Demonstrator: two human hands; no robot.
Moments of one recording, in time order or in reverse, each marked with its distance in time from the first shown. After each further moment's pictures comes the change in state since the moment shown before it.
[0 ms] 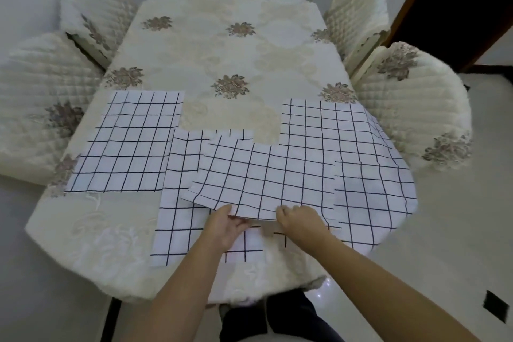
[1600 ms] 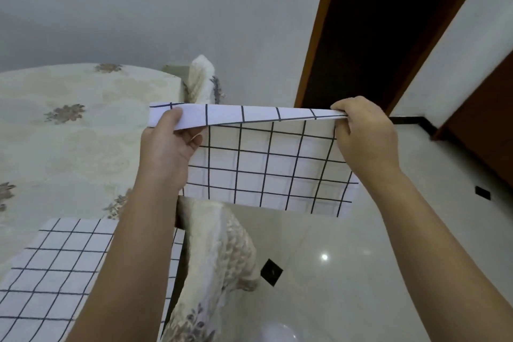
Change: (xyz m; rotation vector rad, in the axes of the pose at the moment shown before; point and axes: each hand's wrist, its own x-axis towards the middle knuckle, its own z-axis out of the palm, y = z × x) left_hand 0.022 0.023 0.660 -0.106 -0.204 0.807; right_hand -0.077 0.717 -0.037 0.291 1.082 0.463
